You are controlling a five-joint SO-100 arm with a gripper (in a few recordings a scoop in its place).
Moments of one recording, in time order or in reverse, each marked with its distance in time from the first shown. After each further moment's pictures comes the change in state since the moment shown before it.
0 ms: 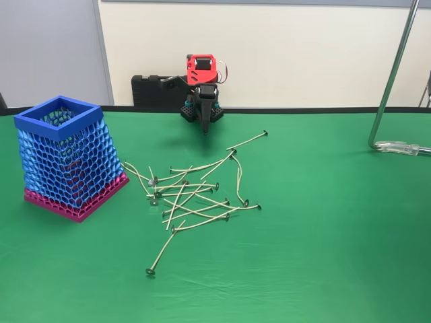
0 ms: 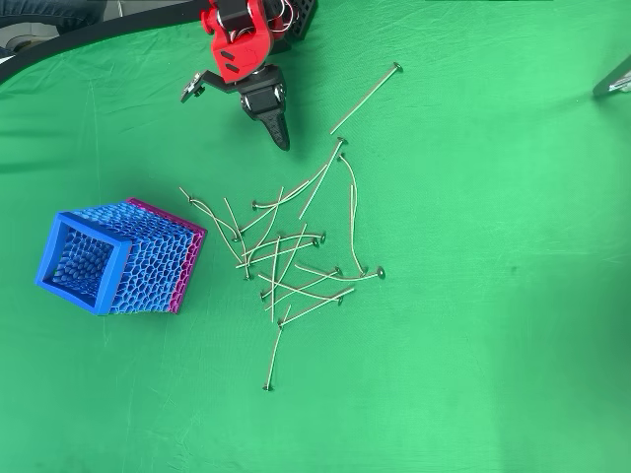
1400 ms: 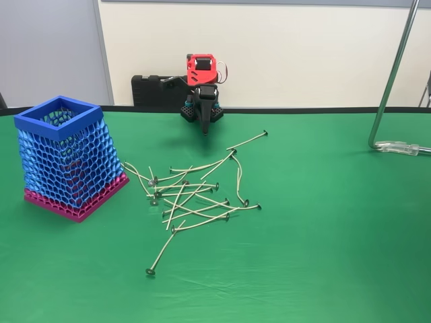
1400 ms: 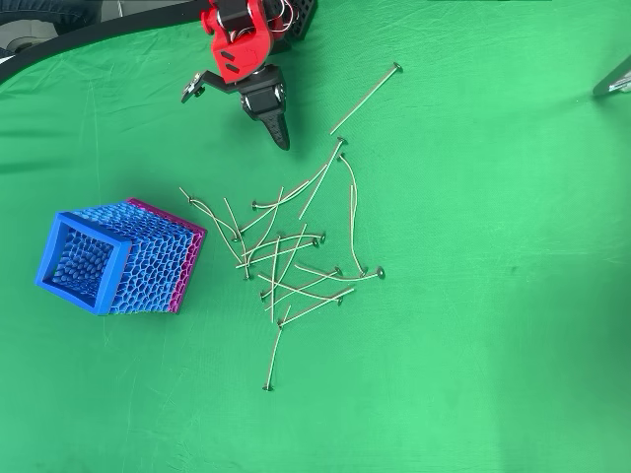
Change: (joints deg) arm 0.0 -2.5 -0.5 0.4 -0.4
